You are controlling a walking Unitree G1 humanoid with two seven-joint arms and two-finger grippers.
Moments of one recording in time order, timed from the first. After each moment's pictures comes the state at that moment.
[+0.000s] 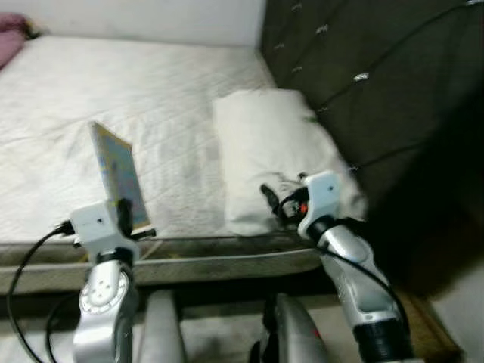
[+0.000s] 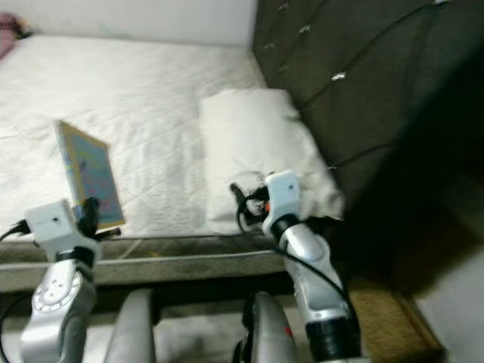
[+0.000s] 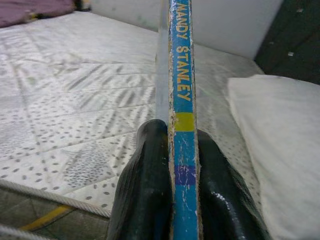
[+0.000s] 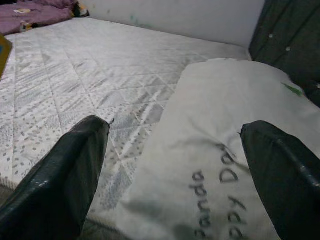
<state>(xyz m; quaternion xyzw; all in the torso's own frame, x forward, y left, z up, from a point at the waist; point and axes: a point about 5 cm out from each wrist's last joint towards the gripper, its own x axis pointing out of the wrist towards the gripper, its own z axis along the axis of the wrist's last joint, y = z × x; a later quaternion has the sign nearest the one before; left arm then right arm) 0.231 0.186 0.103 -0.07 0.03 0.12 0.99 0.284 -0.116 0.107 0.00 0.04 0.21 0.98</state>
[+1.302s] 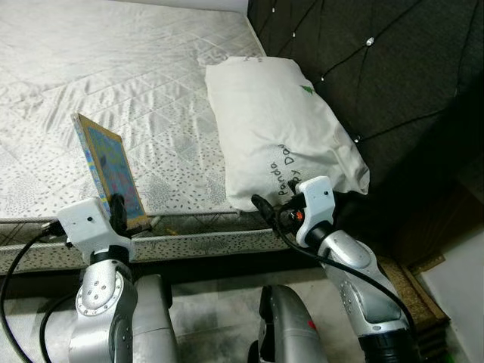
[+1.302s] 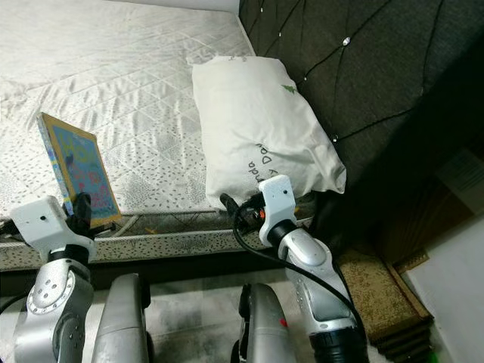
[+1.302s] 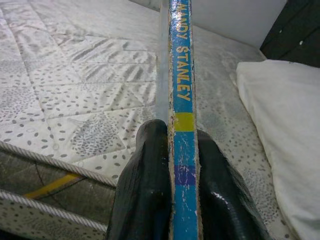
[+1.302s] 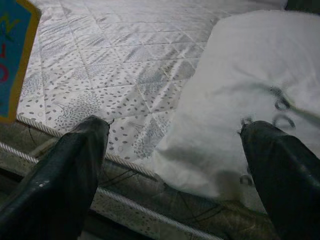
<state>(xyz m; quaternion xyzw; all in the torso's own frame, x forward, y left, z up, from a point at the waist) 0.227 0.183 0.117 -0.10 0.01 0.14 0.99 0.271 -0.113 0.110 -0.01 0.07 0.25 0.97</state>
